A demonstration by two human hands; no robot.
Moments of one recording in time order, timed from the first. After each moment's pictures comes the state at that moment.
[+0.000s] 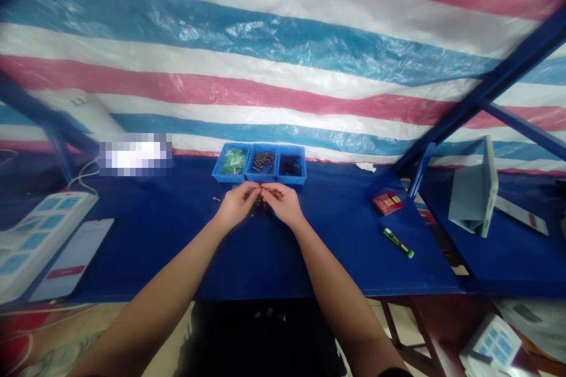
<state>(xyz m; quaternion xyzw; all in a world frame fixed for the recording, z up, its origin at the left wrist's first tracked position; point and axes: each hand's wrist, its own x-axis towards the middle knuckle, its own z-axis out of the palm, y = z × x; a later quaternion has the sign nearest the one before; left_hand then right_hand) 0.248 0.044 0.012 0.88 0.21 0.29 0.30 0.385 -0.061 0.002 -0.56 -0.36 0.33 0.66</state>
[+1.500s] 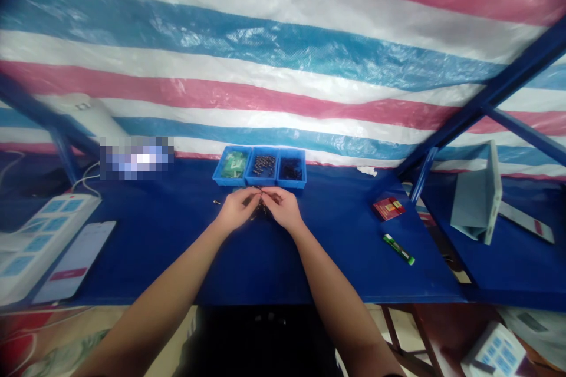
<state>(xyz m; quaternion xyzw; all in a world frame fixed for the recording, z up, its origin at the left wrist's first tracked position) 0.248 0.046 0.011 0.89 0.18 0.31 0.29 0.384 -0.059 0.002 -0.56 -0.37 0.32 0.67</state>
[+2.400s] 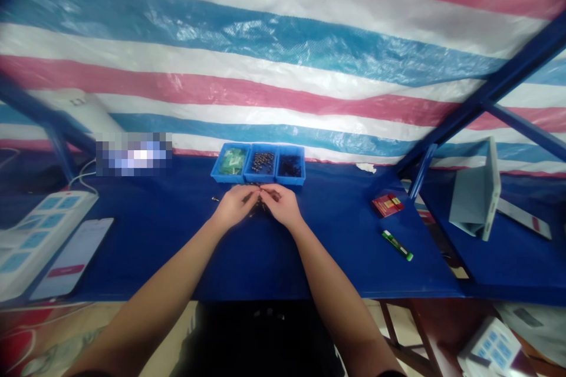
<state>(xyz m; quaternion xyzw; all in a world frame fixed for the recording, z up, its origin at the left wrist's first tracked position) 0.249 0.049 0.010 0.92 0.15 0.29 0.23 0.387 -0.061 0.001 -0.58 -0.39 0.32 0.65</state>
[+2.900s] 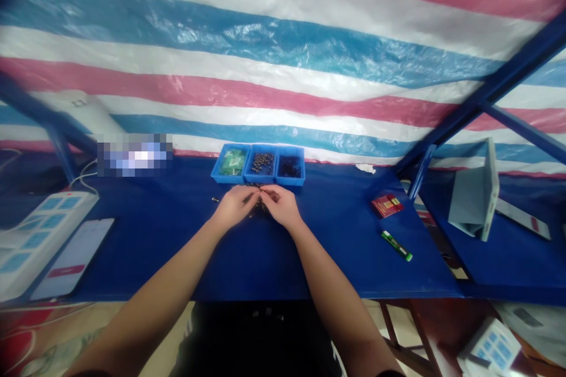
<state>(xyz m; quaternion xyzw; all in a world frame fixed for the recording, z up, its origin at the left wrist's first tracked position) 0.249 0.049 0.009 0.92 0.14 0.29 0.22 0.387 -0.061 -0.002 -0.60 -0.41 0.29 0.63</state>
